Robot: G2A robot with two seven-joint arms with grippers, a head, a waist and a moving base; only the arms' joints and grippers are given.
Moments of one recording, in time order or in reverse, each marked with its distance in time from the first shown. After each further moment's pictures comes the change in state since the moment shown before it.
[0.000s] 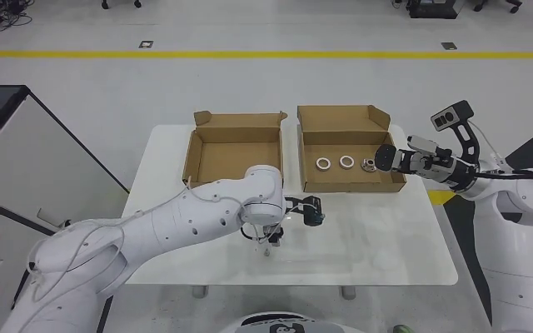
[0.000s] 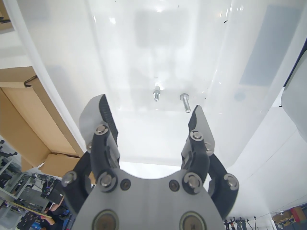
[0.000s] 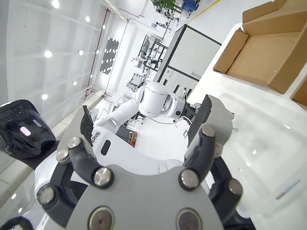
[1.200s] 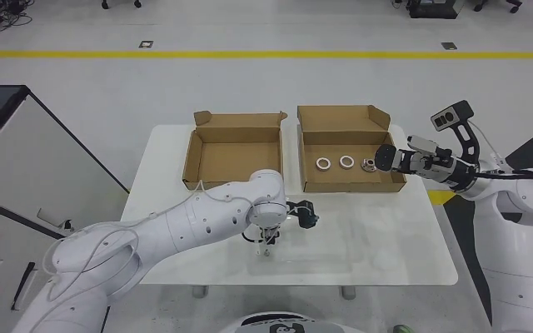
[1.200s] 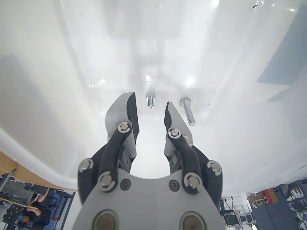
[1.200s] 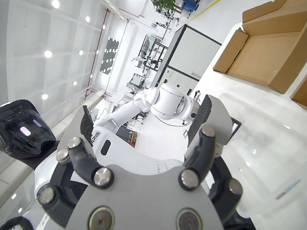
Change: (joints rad) left arm 0.036 -0.060 0.029 0.157 -0.004 0.029 -0.029; right arm 0.000 0.000 0.000 0.000 0.000 0.000 0.000
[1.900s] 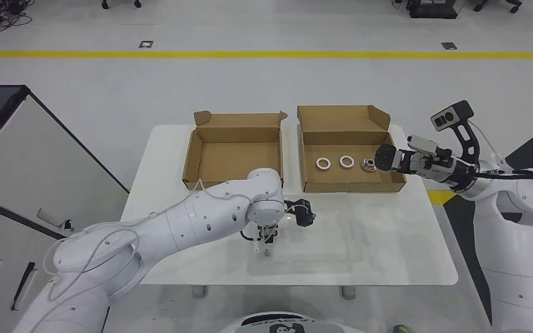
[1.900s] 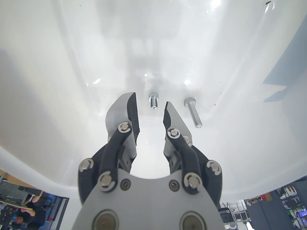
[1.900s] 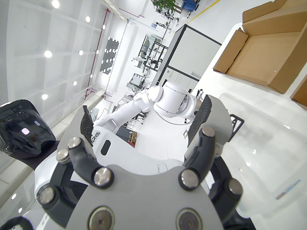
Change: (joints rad) left arm 0.002 -0.006 0.000 0.044 -0.011 -0.013 0.013; right arm 0.000 0.000 0.000 0.000 0.000 0.000 0.000
